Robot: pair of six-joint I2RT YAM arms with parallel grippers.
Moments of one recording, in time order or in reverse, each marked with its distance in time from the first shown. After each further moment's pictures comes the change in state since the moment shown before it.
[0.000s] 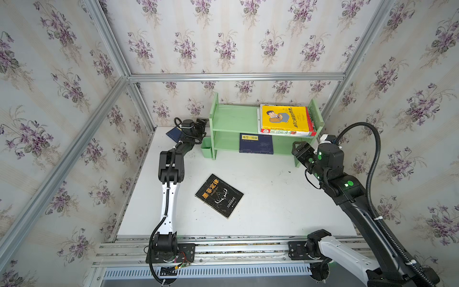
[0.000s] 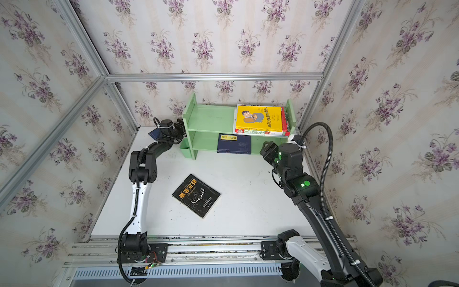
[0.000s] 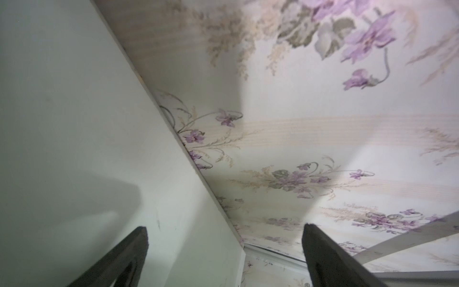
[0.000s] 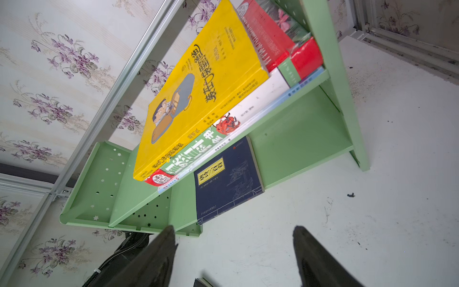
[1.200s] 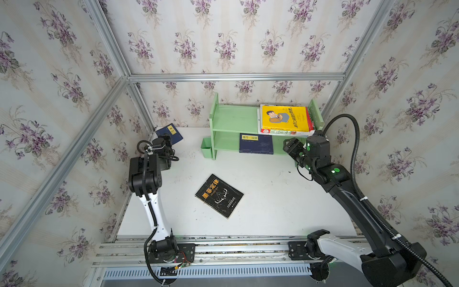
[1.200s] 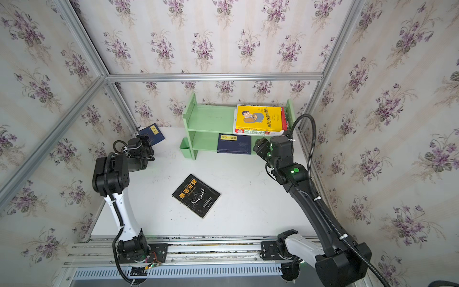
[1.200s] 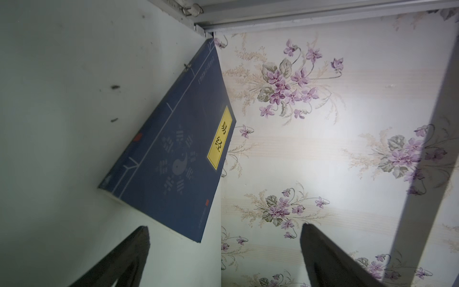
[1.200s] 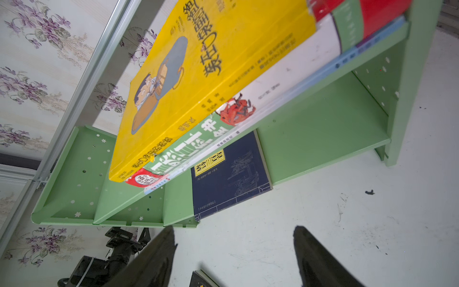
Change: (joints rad) left arm 0.290 -0.537 -0.945 0.412 -0.338 -0.048; right arm 0.004 0.153 0.030 0.056 -0.064 -0.005
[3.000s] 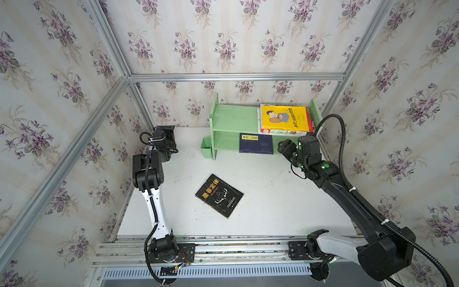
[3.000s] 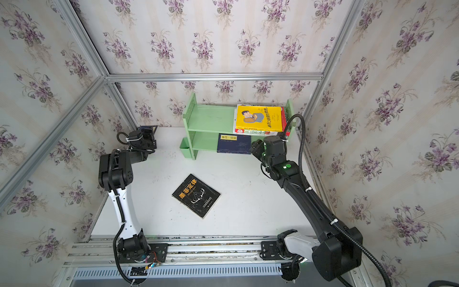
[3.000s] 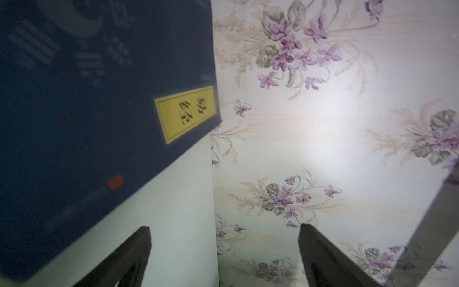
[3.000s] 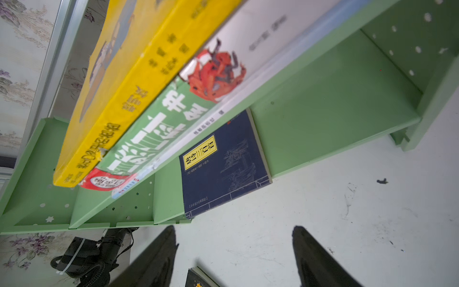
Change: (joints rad) left arm -0.014 0.131 0.307 -0.197 0.188 0.054; right arm 0.020 0.109 -0.018 0.053 -0.029 0.039
